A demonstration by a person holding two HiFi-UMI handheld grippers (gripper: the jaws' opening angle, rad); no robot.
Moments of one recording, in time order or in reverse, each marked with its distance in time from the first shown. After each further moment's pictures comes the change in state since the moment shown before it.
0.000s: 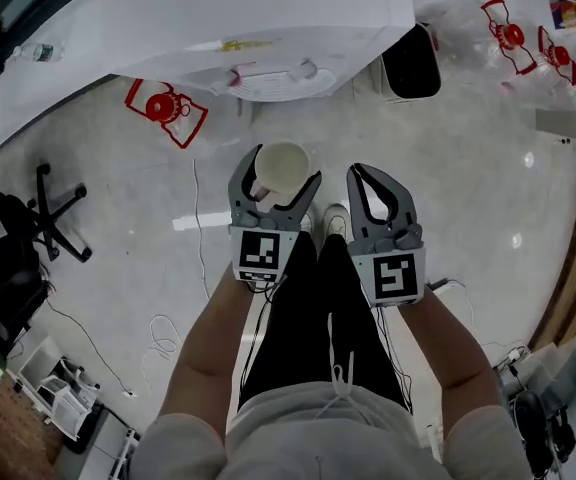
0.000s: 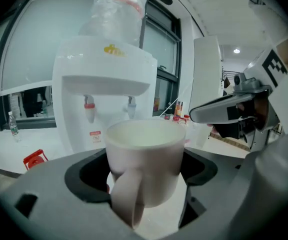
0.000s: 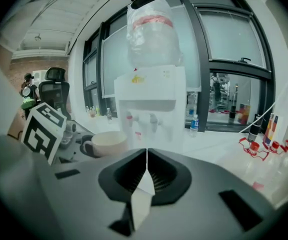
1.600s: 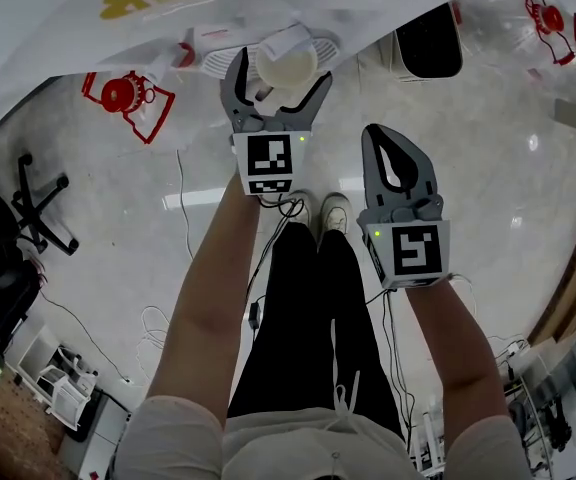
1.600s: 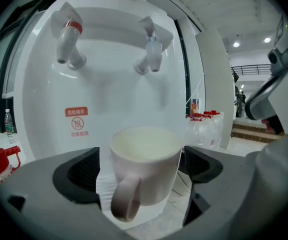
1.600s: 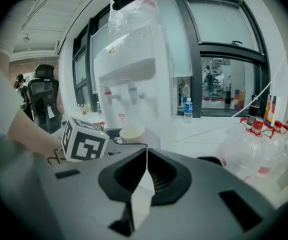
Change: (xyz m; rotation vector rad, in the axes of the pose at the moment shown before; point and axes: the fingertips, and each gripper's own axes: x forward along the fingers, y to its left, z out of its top) left arm 0.151 0.066 -0.037 0.055 -0.125 0.141; right arm 0.059 -0.046 -0.089 0.084 0.109 -0.036
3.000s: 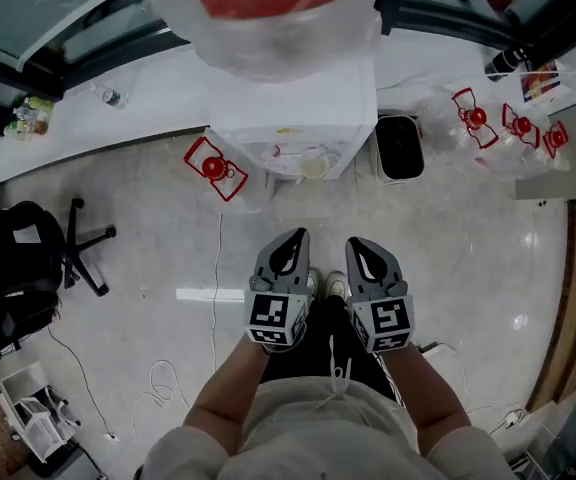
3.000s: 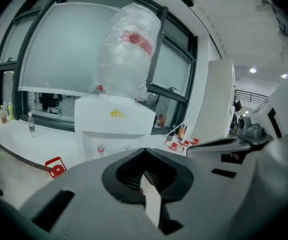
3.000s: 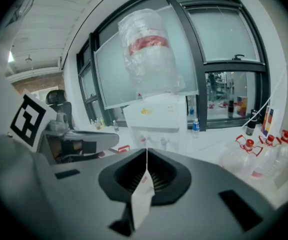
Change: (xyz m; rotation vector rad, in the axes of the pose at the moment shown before) left arm -0.239 -0.048 0.193 -0.258 0.076 -0.028; right arm -0.156 0.077 0.133 0.084 -0.076 0.070
